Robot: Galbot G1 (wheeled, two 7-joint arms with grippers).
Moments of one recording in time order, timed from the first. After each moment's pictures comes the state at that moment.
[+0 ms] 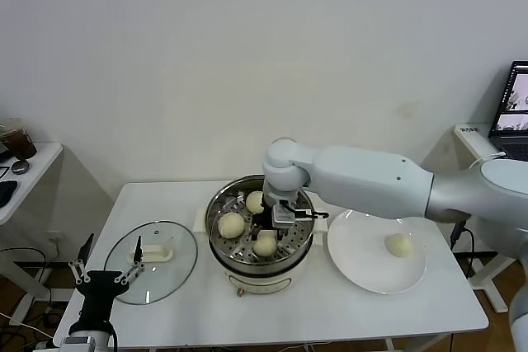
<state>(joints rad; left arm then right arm) 1.72 -1.36 -0.75 -2.18 0.01 -0.10 -0.08 0.41 1.18 -1.20 1.43 -0.23 0.57 -1.14</state>
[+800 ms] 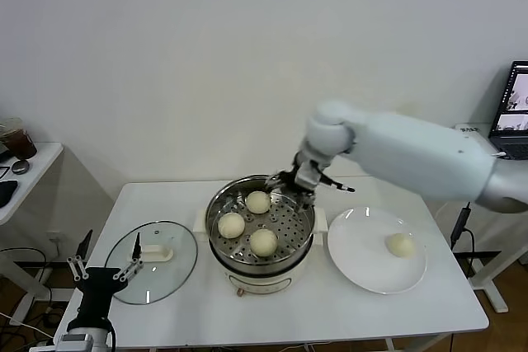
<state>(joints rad) 1.71 -1.34 -0.75 -2.18 0.00 -0.10 -0.08 0.49 0.92 -1.09 1.44 -0.04 0.17 -1.17</state>
